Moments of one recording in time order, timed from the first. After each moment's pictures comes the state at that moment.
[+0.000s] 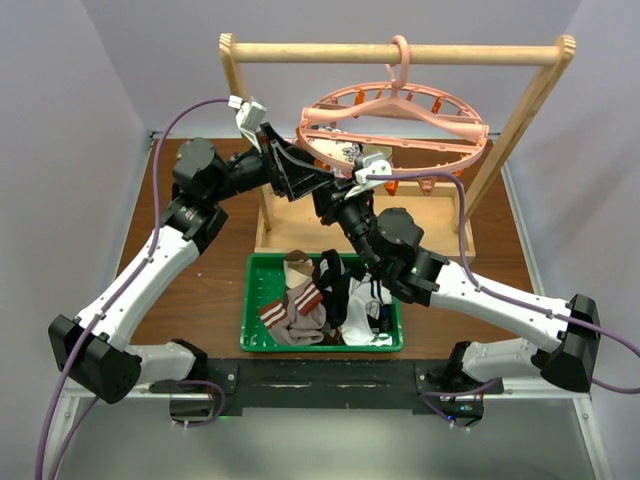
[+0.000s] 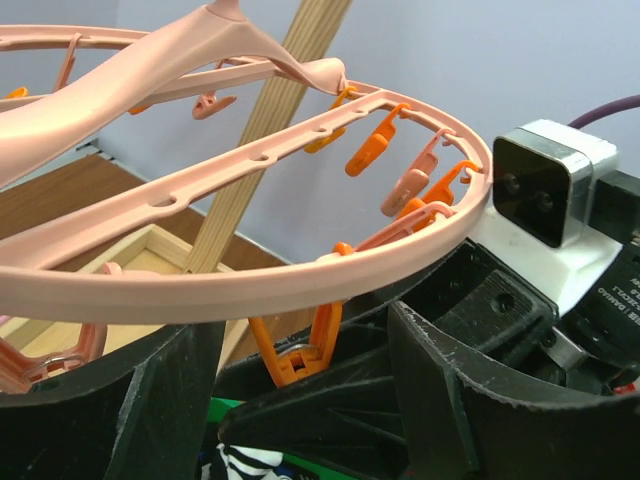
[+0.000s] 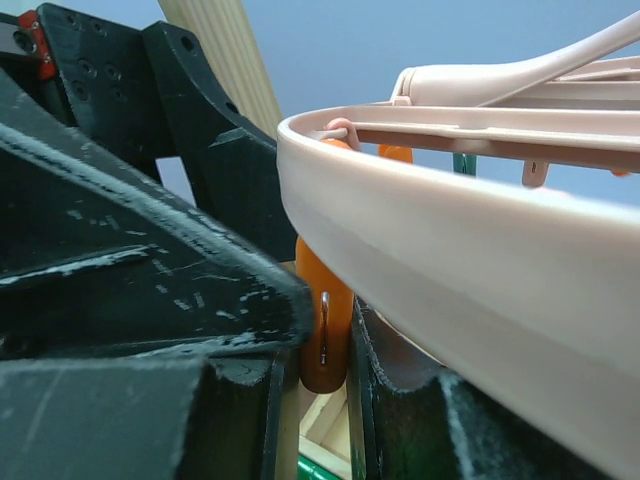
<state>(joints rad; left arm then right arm) -0.48 1.26 1.25 0.25 0.73 -0.63 1.05 1.25 1.10 0.39 0.55 0.13</state>
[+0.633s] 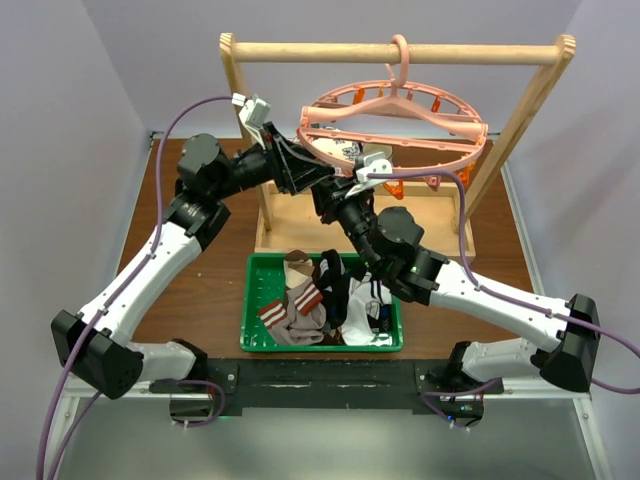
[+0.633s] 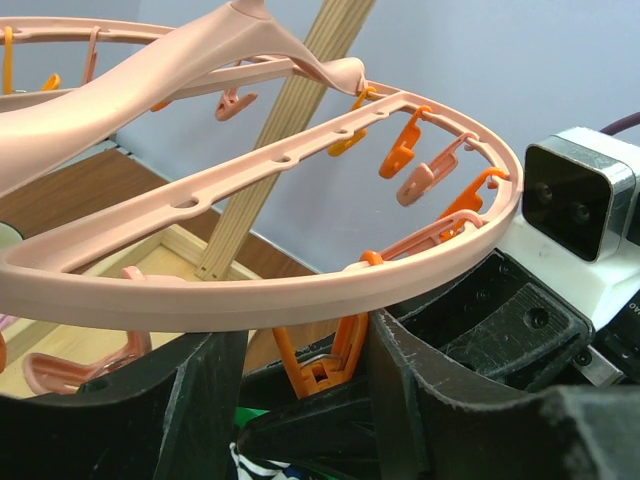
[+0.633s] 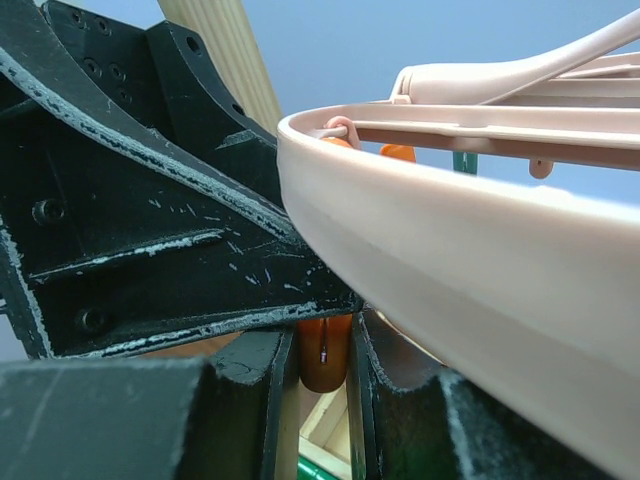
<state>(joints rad) -0.49 1.28 1.28 0.20 0.69 -0.59 1.05 1.25 1.10 0.39 0.54 0.14</state>
